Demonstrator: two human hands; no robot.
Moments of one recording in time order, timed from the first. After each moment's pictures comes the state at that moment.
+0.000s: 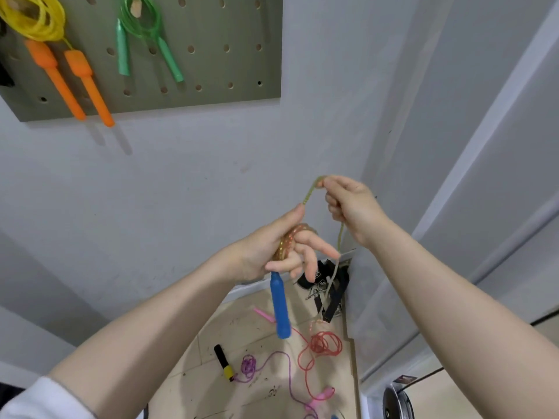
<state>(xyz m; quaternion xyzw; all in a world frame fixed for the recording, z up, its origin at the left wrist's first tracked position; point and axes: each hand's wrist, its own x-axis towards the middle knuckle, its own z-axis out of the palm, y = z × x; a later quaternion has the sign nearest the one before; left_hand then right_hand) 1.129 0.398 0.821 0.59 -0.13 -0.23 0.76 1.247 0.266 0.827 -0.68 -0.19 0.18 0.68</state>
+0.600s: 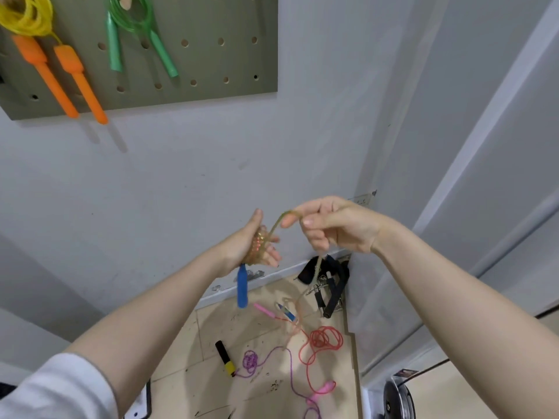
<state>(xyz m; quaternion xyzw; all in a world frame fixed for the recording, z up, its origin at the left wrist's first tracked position) 1.143 0.442 0.769 0.72 0.18 -0.14 0.66 1.223 0.256 0.840 -0.55 -0.35 0.49 0.58</state>
